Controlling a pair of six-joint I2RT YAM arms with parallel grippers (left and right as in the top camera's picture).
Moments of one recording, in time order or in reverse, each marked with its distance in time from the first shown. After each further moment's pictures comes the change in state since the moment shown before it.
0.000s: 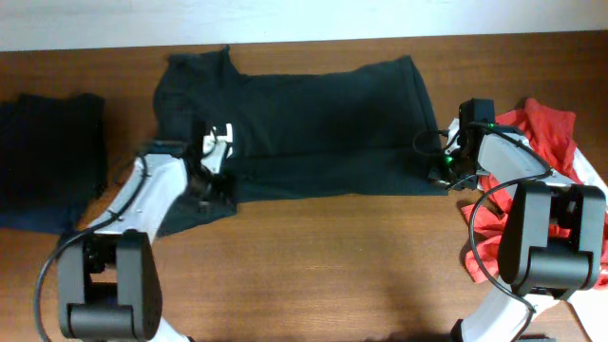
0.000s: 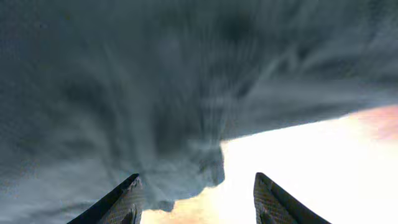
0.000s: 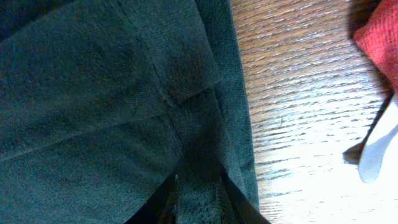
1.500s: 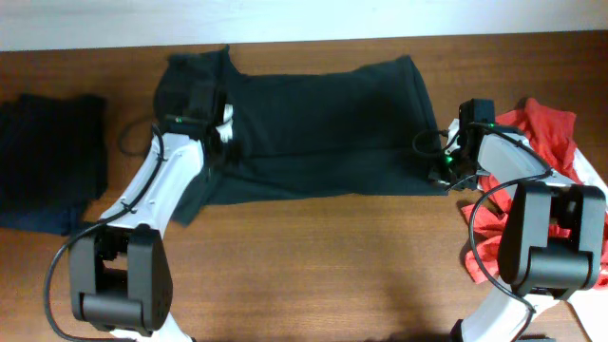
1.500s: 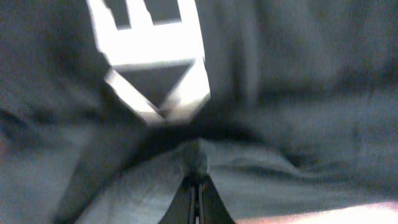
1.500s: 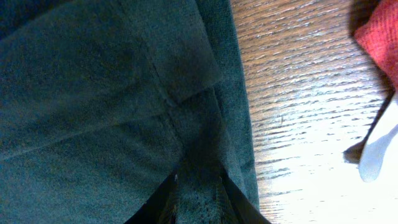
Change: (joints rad) left arm -0.094 0.059 0.196 0.040 -0.241 -0.031; right arm 0.000 0.000 -0.001 -0.003 0.000 -0.001
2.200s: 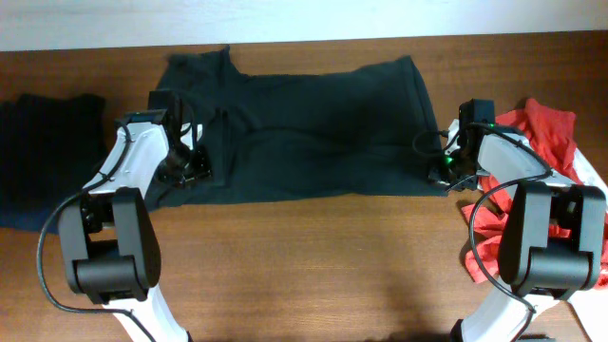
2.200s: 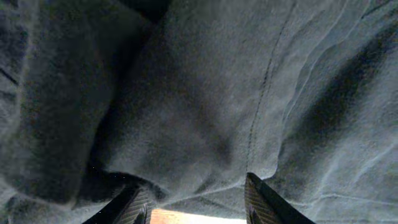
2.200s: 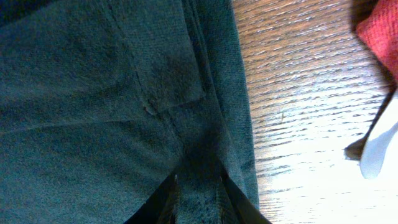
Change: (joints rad) left arm 0.212 0.166 0.080 -0.165 0.175 -0.178; right arm 0.000 -0.001 -0.002 -0.006 0.000 0.000
